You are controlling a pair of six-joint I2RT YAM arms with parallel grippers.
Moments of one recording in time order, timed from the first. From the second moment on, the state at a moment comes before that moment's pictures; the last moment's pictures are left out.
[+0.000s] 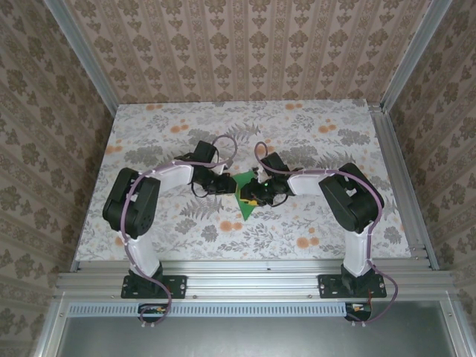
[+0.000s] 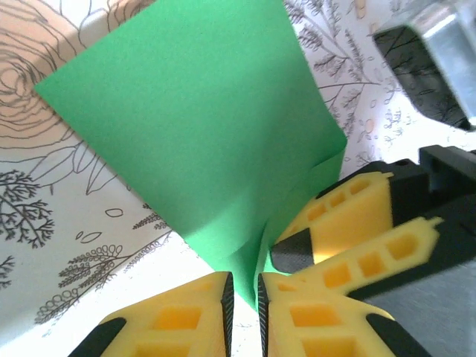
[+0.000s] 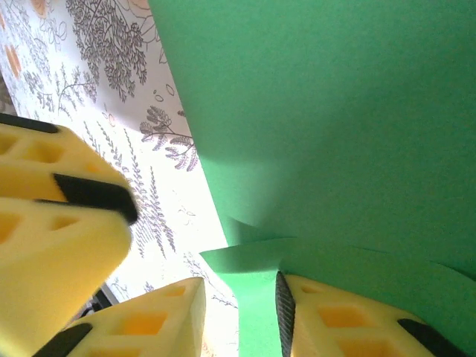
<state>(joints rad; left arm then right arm) -0.49 1.82 1.09 -0.42 0.60 -0.32 0.55 1.95 1.05 -0.09 -0.61 0.82</state>
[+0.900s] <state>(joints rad) -0.54 1.87 1.07 -0.37 0.66 -0.35 0.55 1.96 1.04 -0.09 -0.60 0.81</state>
